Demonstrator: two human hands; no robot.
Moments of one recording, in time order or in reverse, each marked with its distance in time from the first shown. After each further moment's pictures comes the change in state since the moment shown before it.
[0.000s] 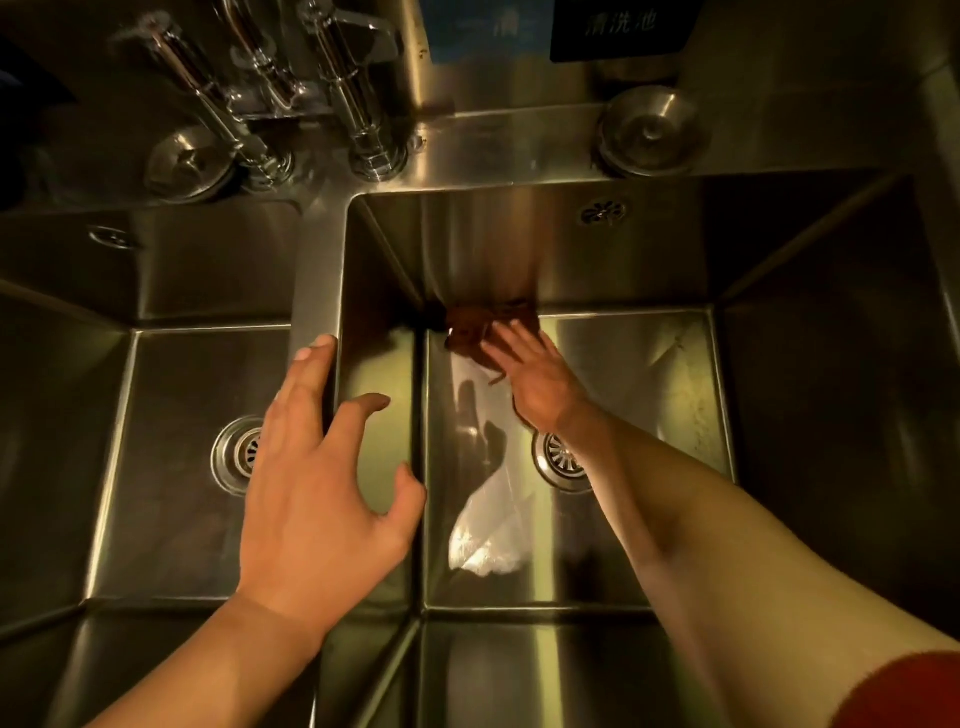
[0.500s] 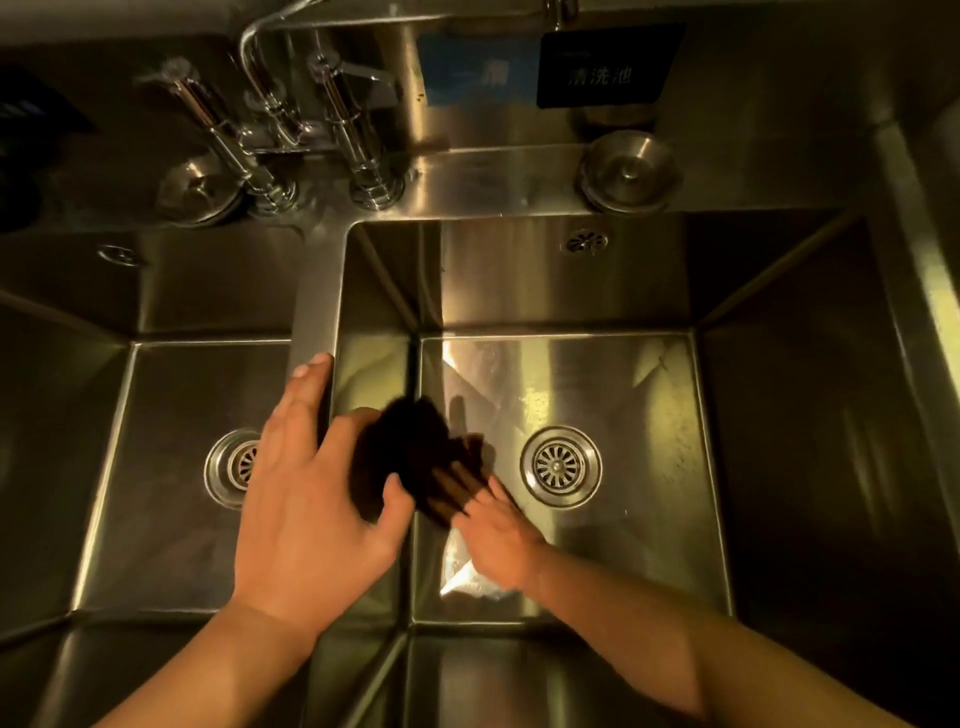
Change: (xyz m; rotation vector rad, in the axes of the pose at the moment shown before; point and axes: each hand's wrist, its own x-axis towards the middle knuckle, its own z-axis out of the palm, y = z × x) left_hand 0.002 -0.001 -0.001 -0.003 -0.014 -0.015; right_hand -0.103 -0.099 0.076 -0.071 -0.153 -0.215
